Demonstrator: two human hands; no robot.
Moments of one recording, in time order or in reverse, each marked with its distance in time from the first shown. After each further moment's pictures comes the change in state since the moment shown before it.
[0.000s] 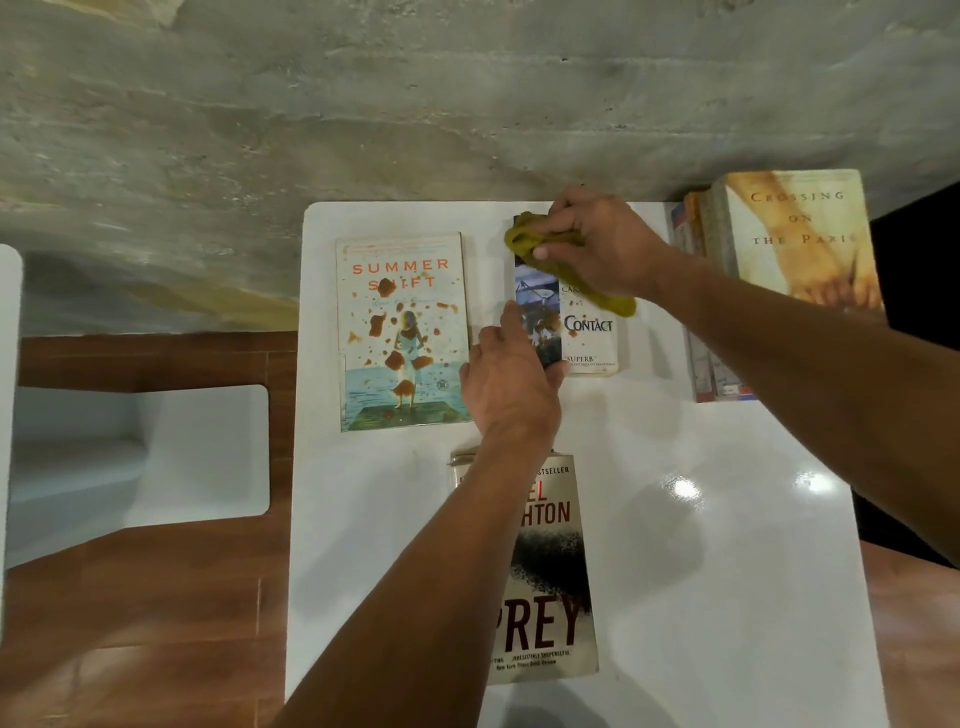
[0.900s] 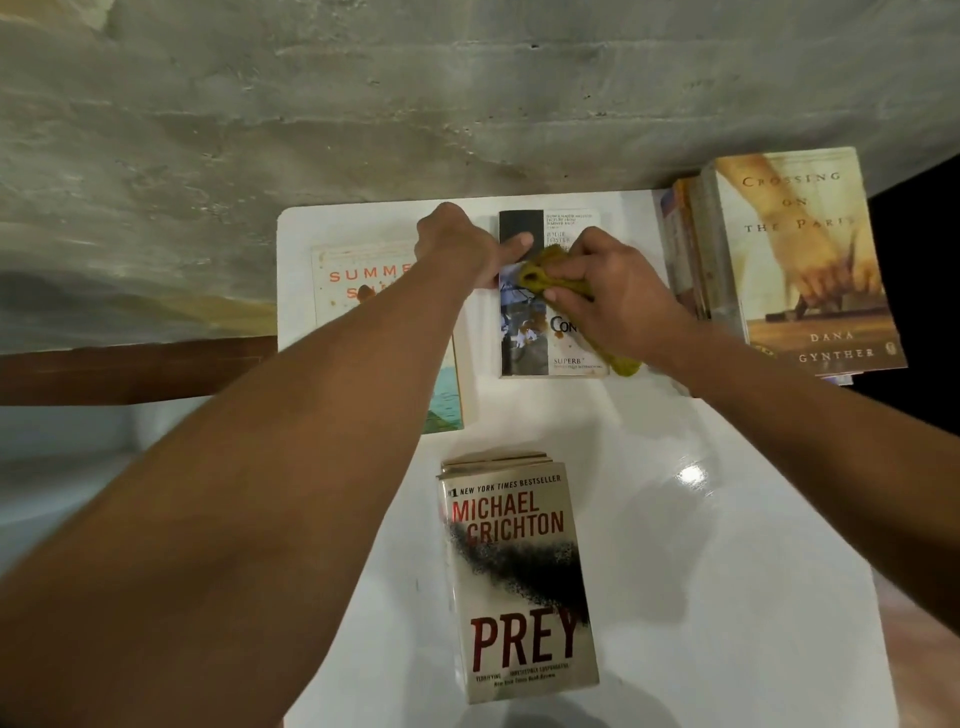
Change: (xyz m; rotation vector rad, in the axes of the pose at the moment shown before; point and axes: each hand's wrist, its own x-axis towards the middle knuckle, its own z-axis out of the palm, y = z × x) left_hand 0.151 0.021 -0.046 -0.070 -0.129 -0.099; right_hand -0.050 0.011 0.021 -0.055 0.121 0.023
